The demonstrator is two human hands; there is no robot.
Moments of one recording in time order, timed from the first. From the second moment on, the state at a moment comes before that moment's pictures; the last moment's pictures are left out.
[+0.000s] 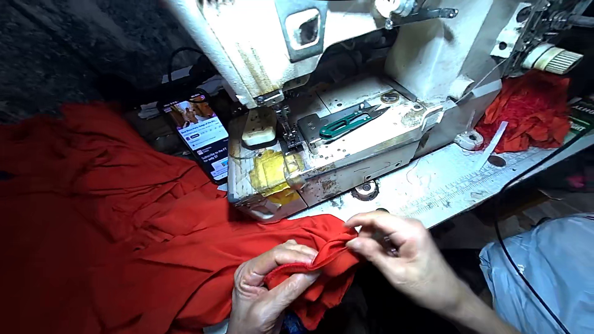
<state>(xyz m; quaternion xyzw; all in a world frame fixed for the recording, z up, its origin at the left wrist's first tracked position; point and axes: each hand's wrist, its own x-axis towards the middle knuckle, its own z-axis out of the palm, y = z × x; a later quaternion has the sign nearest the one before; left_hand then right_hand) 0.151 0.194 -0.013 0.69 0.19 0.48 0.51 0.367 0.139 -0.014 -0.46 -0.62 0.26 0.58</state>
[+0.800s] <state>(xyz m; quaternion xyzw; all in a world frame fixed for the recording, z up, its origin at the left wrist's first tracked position) 0.160 0.133 0.001 0.81 0.32 0.48 0.06 0.350 0.124 -0.007 -0.42 -0.57 0.26 0.66</state>
